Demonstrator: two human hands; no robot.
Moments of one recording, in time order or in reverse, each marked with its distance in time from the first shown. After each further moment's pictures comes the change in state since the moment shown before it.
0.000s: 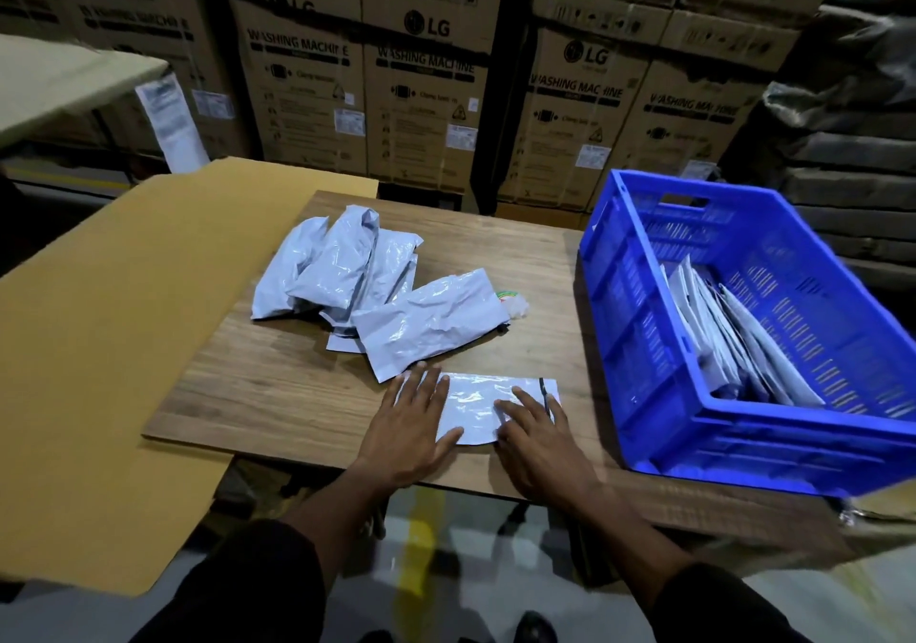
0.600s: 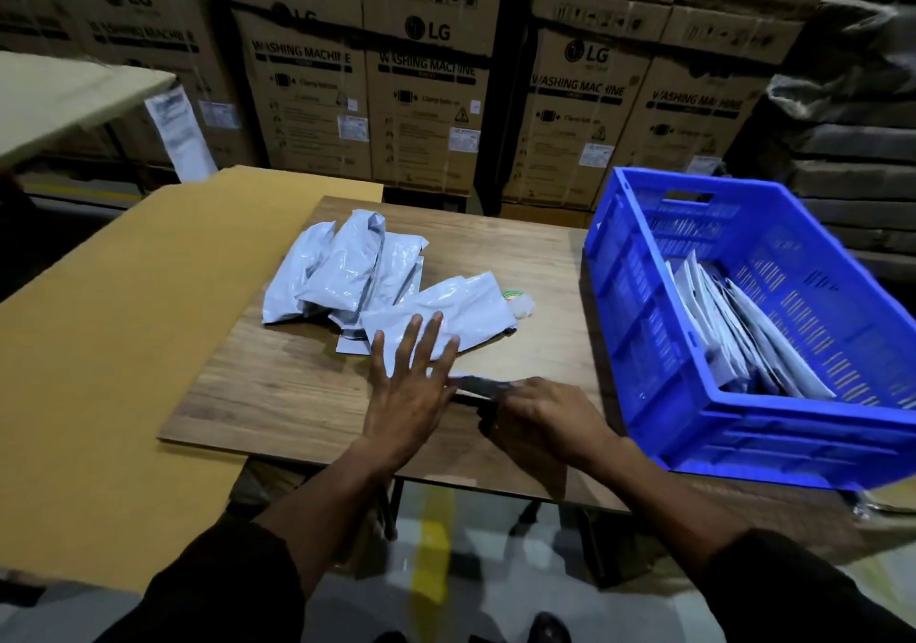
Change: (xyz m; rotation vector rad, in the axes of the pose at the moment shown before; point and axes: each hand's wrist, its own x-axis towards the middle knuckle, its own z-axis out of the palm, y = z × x) left_hand 0.009 -0.003 -0.050 0.182 0.431 -0.044; right_hand 0.041 0.014 -0.061 0.287 -0.028 -0.125
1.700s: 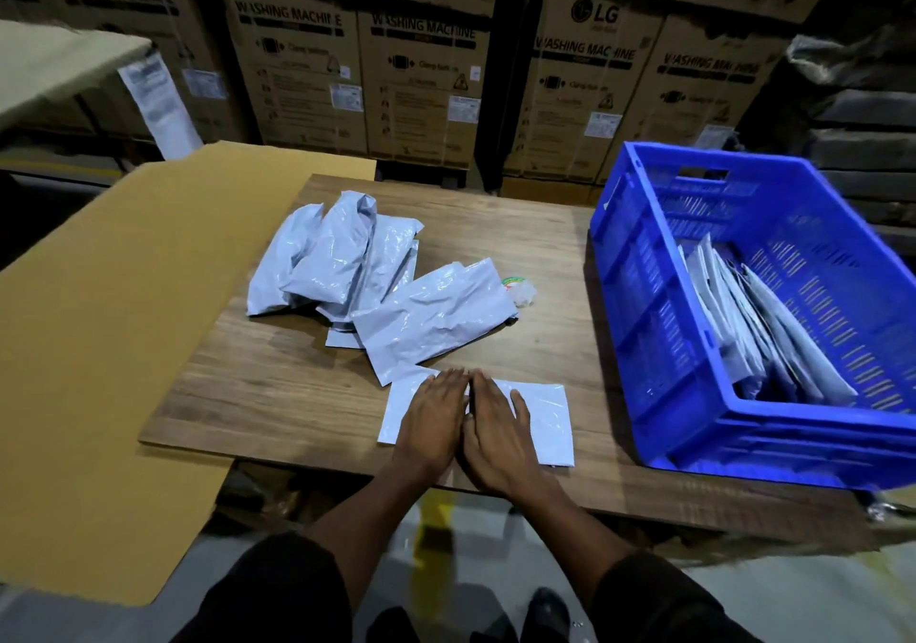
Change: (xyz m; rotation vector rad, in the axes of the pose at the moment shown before) left_hand -0.012 0.039 0.064 -0.413 -0.195 -0.055; right_hand 0.020 -0.050 0.090 0.165 -0.087 0.539
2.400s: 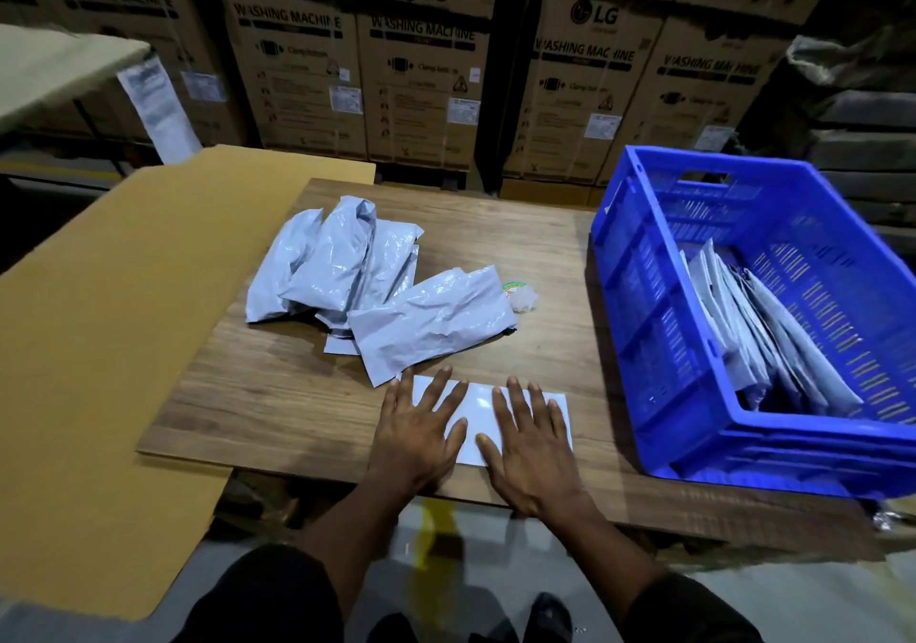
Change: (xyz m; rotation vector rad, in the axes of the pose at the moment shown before) left_hand -0.022 -0.023 0.003 0.136 0.044 -0.039; right_hand -0.014 0.044 -0.001 -0.299 -0.080 0.063
